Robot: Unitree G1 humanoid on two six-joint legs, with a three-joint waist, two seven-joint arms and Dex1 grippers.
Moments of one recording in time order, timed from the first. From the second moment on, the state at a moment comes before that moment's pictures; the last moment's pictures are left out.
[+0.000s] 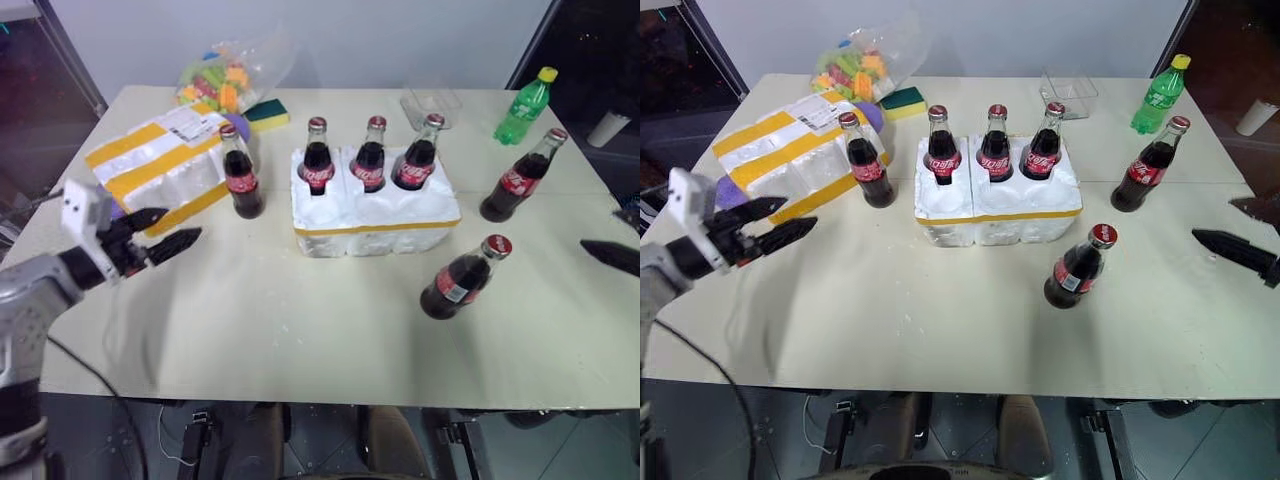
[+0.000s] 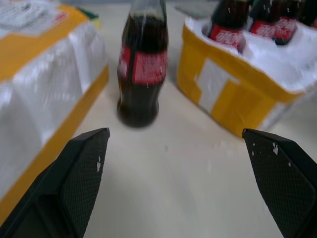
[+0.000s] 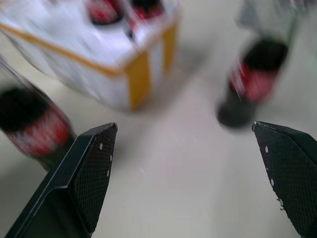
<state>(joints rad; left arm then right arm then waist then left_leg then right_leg) -0.34 0.74 0.35 -0.09 -0.64 0.68 -0.77 -0.06 -1.16 -0.73 0.03 0.66 0.62 1.22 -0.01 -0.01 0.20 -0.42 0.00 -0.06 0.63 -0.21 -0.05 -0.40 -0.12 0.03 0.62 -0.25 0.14</state>
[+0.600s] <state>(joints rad) -0.91 0.47 0.04 0.72 -0.25 0.27 -0.72 -0.24 -1.08 -0.60 -0.23 0.86 0.82 1.06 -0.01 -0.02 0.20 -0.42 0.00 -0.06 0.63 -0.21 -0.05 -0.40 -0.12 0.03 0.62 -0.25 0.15</state>
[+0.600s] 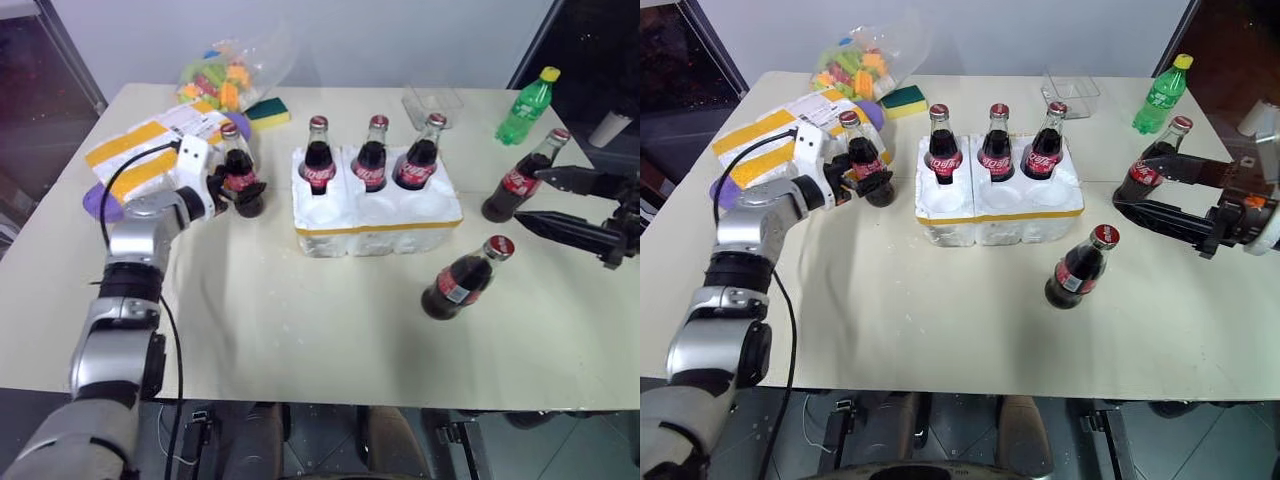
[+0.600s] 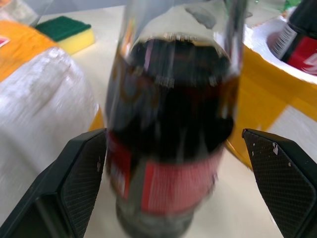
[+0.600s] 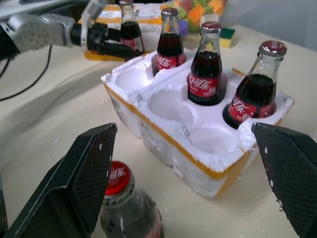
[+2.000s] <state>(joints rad) -1.14 0.35 -0.19 0.75 -0.21 0.36 -1.20 -0.11 -1.07 -0.72 -0.39 0.93 0.91 0.90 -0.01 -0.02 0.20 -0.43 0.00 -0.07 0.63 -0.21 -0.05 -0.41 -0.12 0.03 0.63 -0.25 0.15</state>
